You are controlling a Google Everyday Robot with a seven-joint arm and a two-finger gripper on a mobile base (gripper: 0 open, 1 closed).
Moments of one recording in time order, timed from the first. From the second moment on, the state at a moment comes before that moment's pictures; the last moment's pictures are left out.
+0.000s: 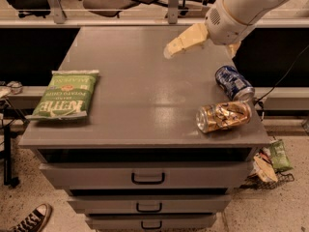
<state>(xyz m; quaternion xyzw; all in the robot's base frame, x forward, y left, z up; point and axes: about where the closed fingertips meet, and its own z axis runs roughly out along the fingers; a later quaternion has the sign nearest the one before) 0.597 -0.121 0.941 -0.17 0.95 0.14 0.20</state>
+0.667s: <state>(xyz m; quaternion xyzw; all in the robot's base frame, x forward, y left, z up) 0.620 -0.162 0.950 -0.16 0.94 0.19 0.25</state>
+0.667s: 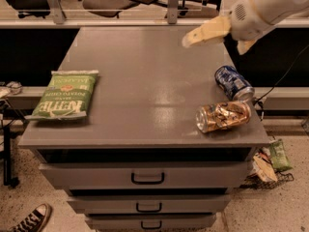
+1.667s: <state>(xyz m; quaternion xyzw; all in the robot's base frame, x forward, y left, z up) 0.609 -0.280 1.062 -0.14 0.86 0.26 0.41</state>
